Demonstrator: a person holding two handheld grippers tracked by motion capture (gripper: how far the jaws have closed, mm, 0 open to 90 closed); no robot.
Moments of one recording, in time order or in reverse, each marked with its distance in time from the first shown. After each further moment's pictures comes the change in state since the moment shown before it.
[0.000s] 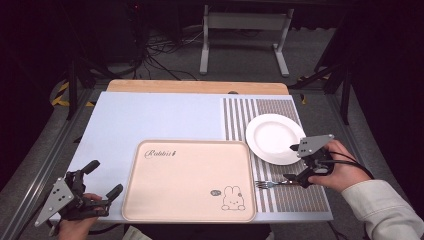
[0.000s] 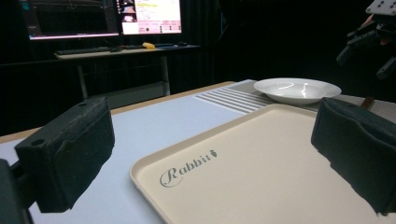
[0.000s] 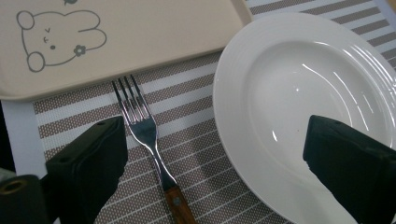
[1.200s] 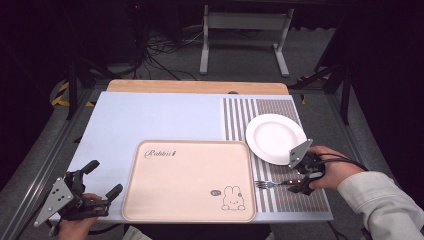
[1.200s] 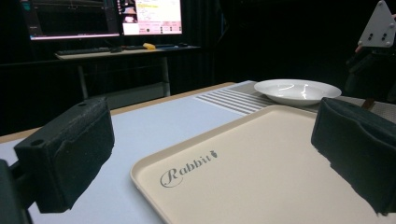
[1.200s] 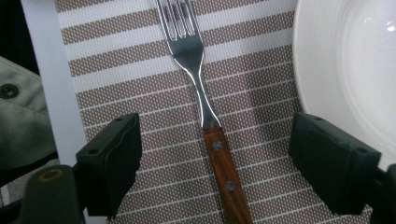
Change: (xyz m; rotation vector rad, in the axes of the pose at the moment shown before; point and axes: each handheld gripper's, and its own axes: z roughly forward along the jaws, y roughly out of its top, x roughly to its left) left arm 0.000 0.000 0.000 -0.004 0.001 -0.004; right arm 0.000 -0.012 0.029 0.280 0.214 -0.080
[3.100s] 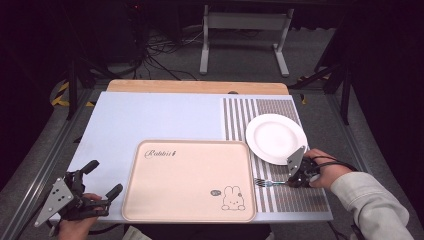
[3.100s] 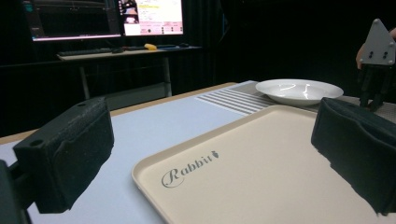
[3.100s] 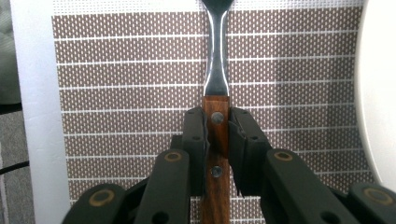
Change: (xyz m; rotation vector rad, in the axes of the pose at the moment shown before) left arm 0.000 0.000 0.000 -0.004 0.010 0.002; right arm -0.010 -0.012 0.023 0.114 0.073 -0.184
